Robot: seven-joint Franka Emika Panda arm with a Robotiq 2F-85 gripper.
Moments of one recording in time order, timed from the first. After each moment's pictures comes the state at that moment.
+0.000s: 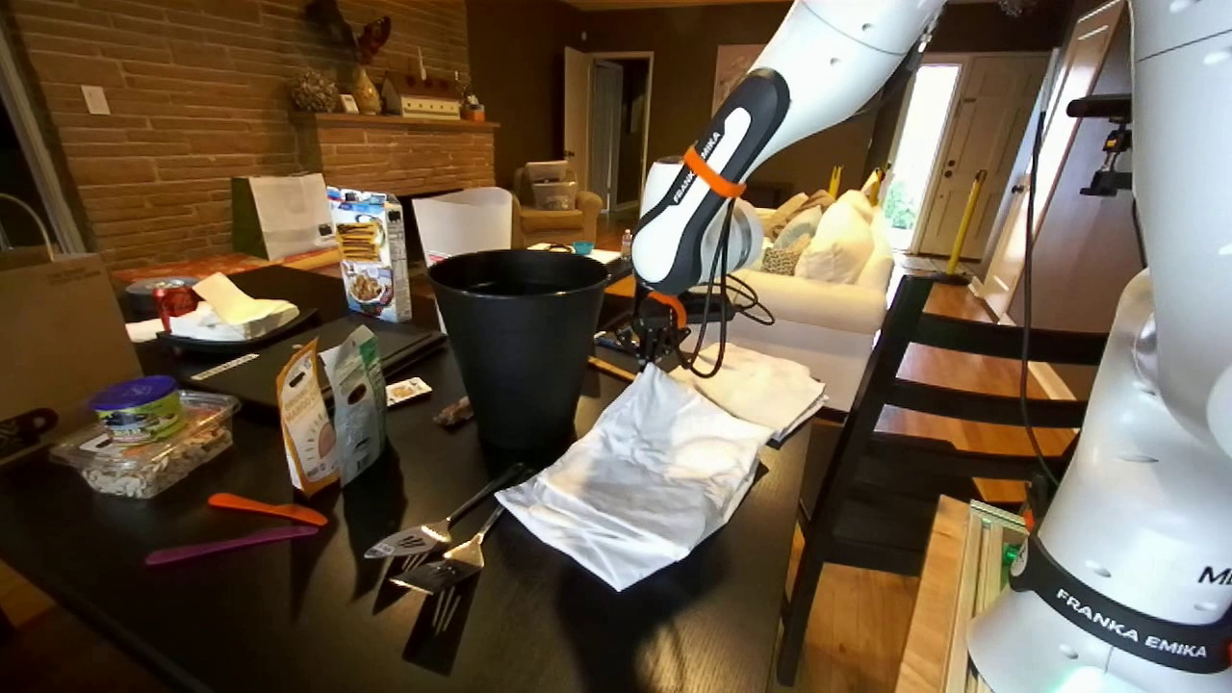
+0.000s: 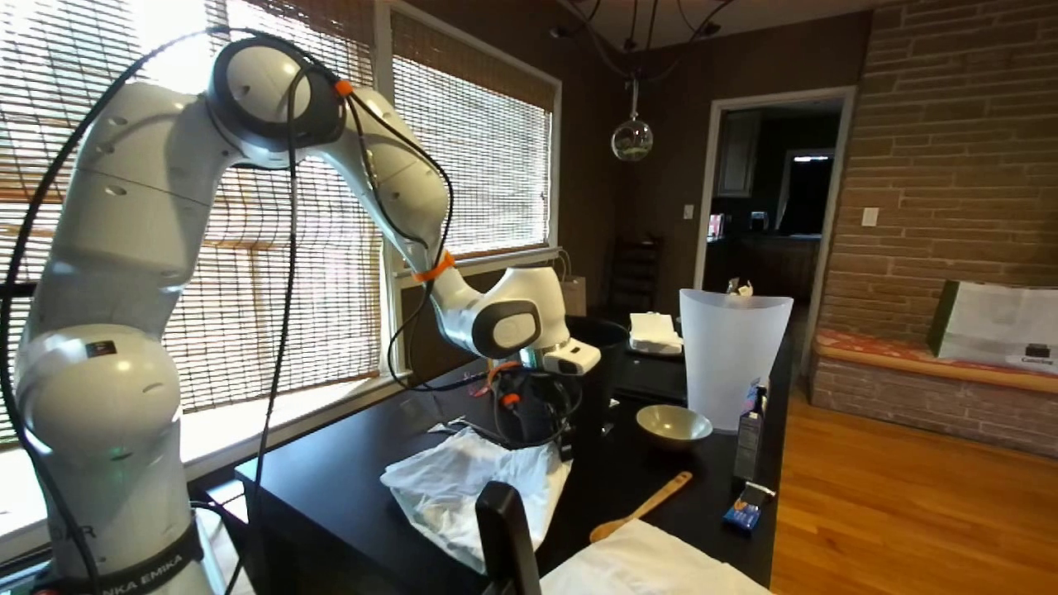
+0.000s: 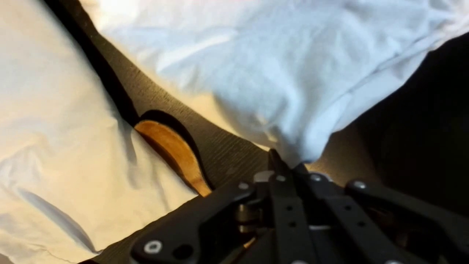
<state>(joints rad) 0.06 0.32 -0.32 -2.26 0.00 2.77 0.38</state>
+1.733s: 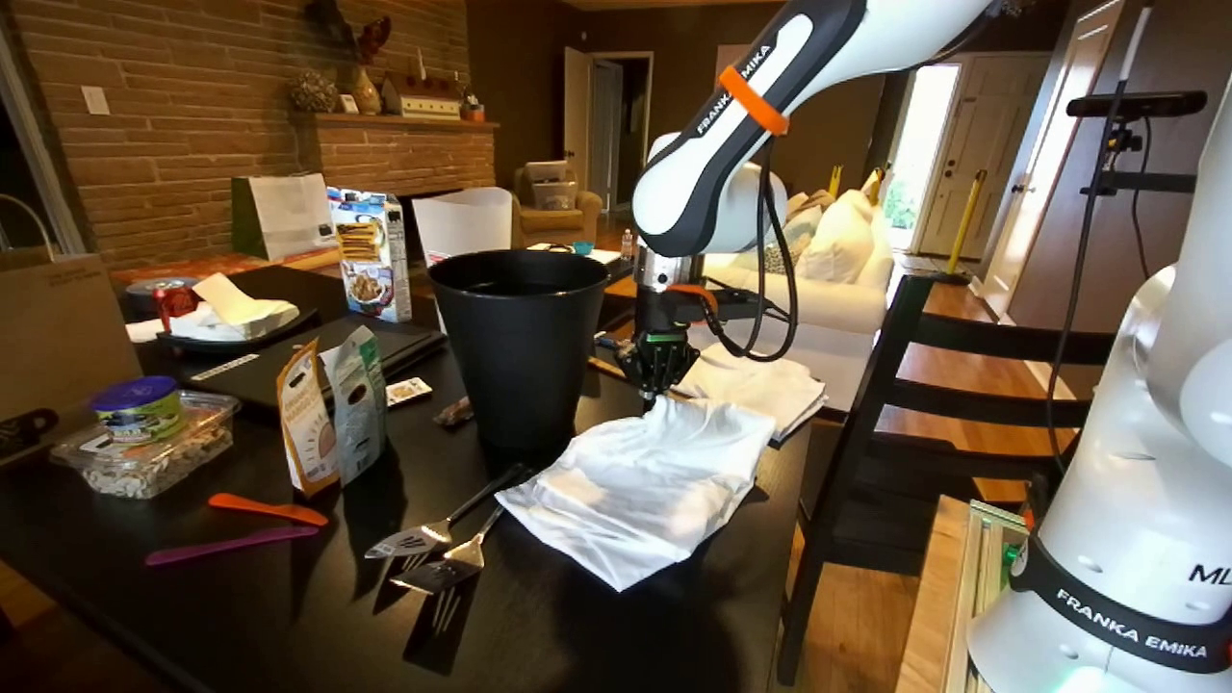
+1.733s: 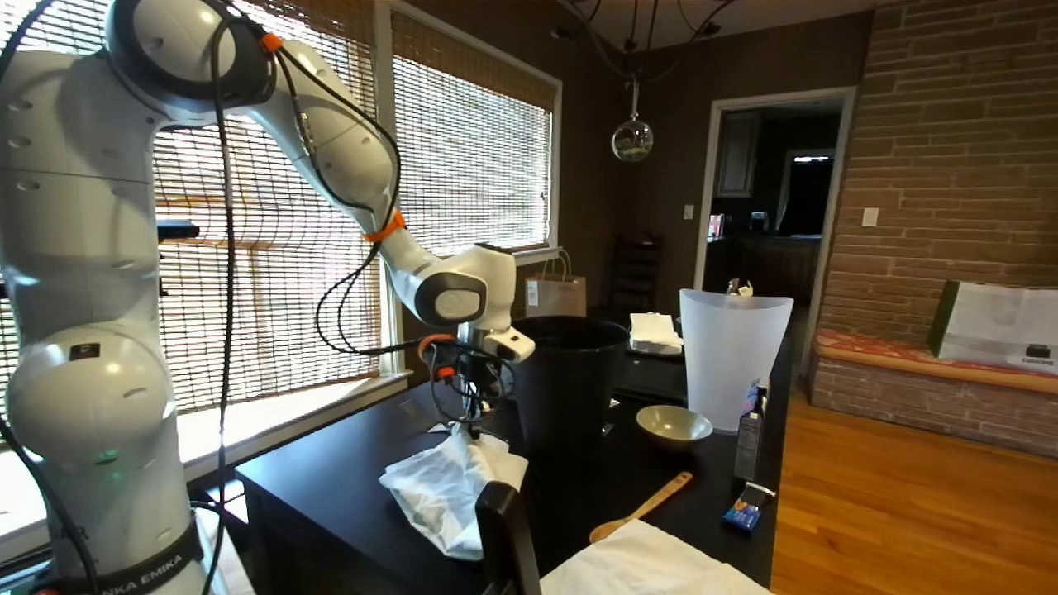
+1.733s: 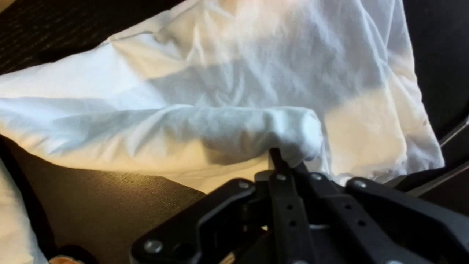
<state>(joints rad) -0.03 0.07 -0.06 -2.46 0.17 2.49 0.16</state>
